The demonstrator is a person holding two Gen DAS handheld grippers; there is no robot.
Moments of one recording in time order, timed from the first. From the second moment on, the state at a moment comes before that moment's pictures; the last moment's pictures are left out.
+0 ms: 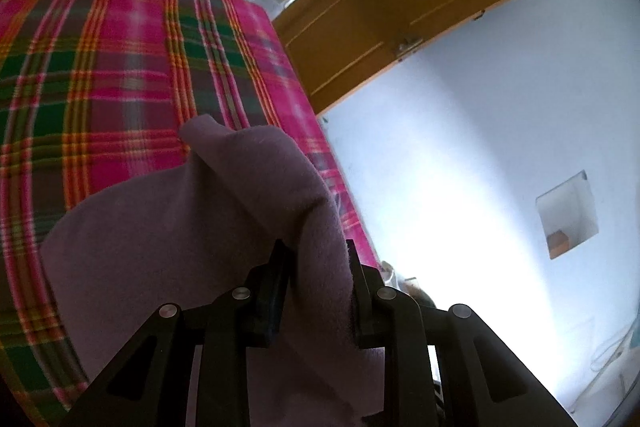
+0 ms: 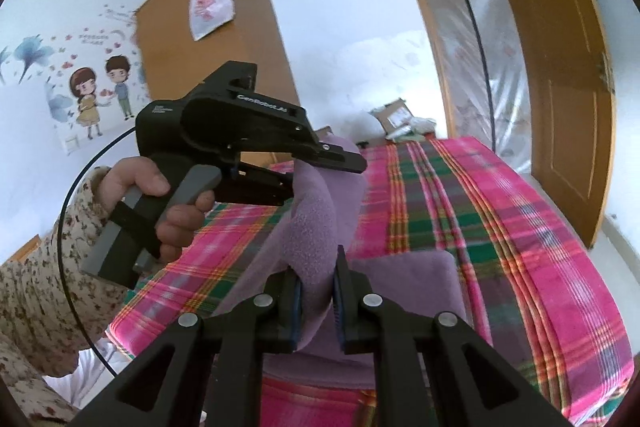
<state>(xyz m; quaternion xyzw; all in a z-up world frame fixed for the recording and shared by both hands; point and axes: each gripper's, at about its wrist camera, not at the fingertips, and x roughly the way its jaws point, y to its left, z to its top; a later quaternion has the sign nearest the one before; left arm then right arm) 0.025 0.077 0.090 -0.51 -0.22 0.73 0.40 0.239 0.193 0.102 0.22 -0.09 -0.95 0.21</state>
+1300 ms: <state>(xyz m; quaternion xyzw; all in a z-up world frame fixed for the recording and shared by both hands) 0.052 0.053 0.065 -0.50 -0.20 0.76 0.36 0.217 0.257 0.036 0.32 -0.17 -0.93 0.12</state>
